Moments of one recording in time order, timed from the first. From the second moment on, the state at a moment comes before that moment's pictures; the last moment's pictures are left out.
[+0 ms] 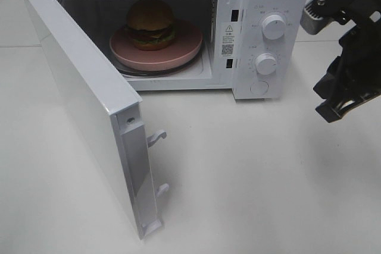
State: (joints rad) left arm 0.05 0.00 -0.51 0.00 1.08 -0.04; right arm 0.35 1.28 -0.81 -0.10 0.55 -0.45
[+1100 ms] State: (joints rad) left arm 0.05 0.00 -0.51 0.00 1.08 -0.04; right arm 0.35 1.28 -0.81 -0.24 0.54 -1.17
